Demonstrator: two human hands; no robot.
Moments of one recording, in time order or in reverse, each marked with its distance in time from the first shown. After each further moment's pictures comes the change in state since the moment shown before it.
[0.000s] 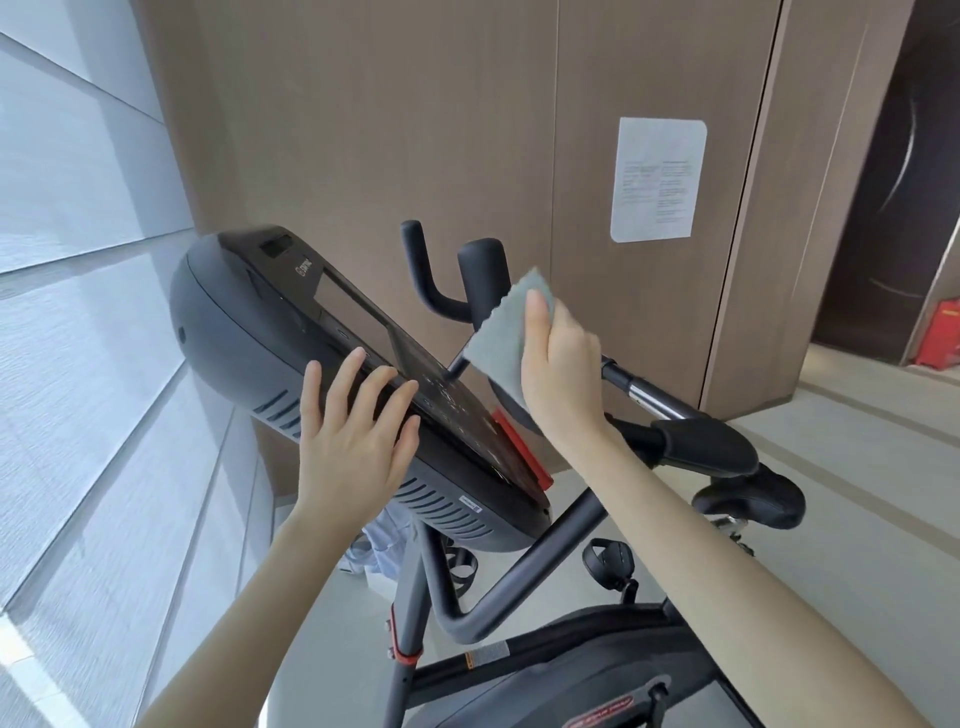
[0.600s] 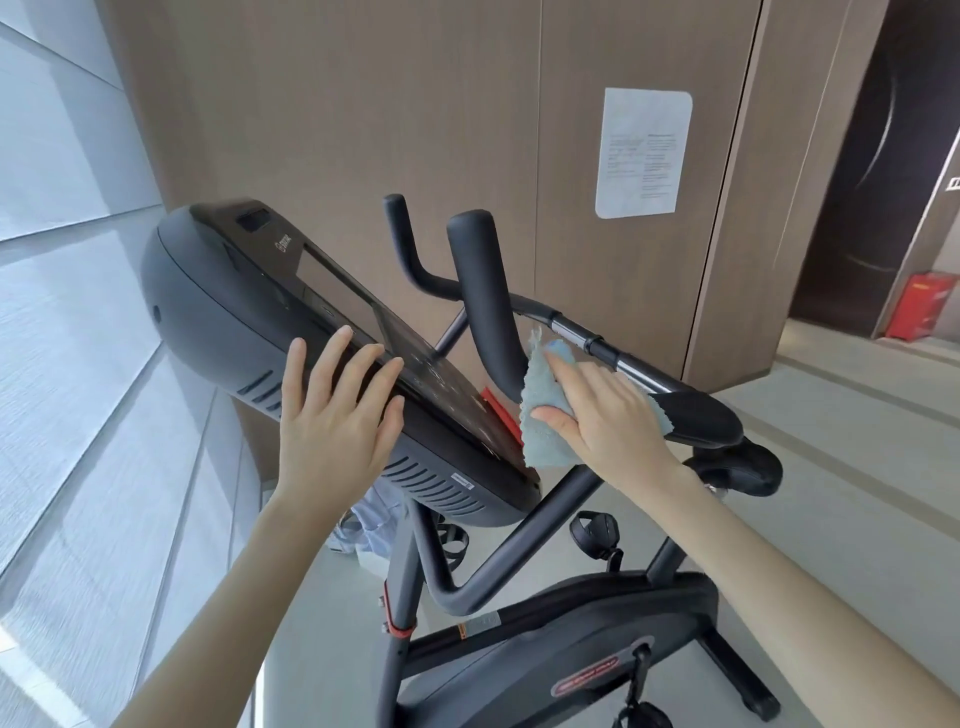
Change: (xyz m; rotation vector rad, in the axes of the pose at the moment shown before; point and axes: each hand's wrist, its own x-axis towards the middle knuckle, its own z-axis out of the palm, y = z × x) left_hand -0.001 -0.005 -0.005 -0.046 0.006 0.022; right_hand -0.045 0.078 -0.049 -0.652 -0.314 -0.410
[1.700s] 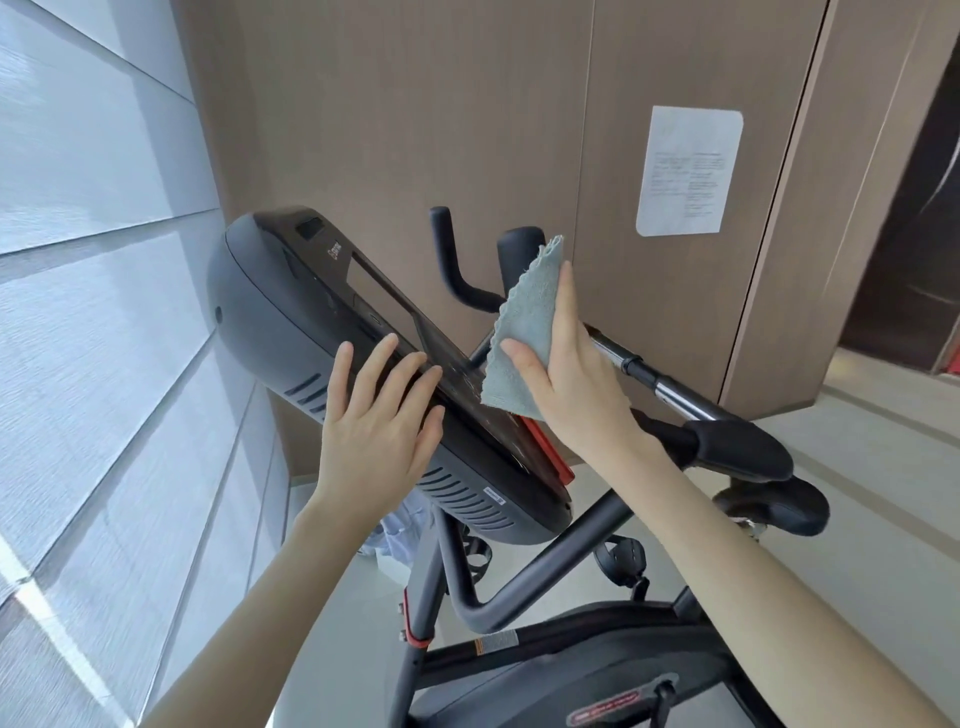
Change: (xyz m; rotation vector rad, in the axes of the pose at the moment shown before) left_hand 0.003 0.002 -0.011 -0.019 -0.065 -0.023; right_hand 0.069 -0.057 -0.001 0.435 0.092 0.155
